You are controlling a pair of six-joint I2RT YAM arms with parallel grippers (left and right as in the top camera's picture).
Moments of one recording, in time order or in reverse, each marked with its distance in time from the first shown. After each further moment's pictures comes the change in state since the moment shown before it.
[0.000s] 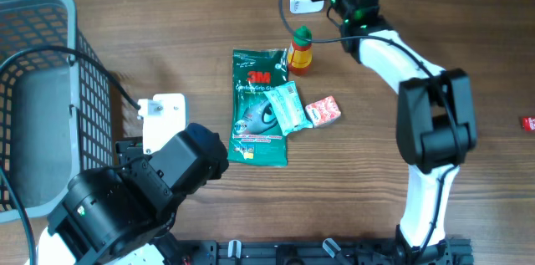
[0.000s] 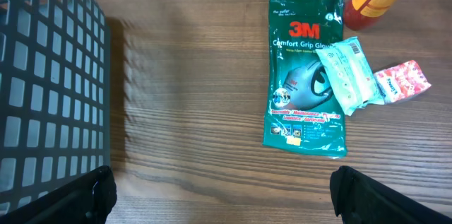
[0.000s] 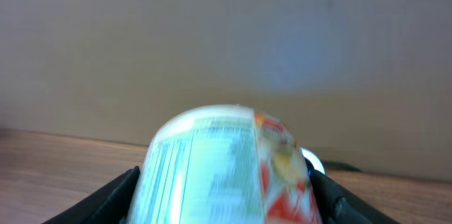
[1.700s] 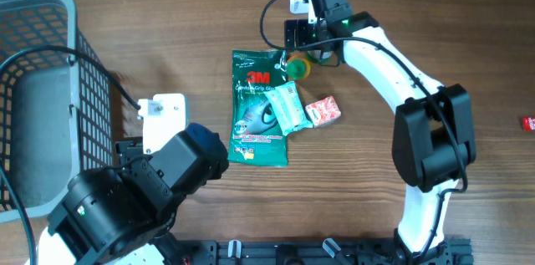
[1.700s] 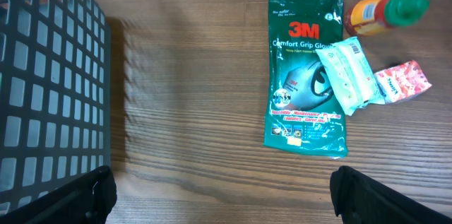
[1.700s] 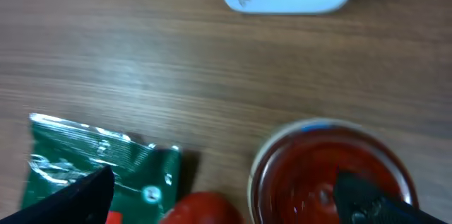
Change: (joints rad) left arm 0.000 0.000 -0.001 0.000 0.000 0.000; right arm 0.124 -0.129 0.089 -1.038 0.134 0.015
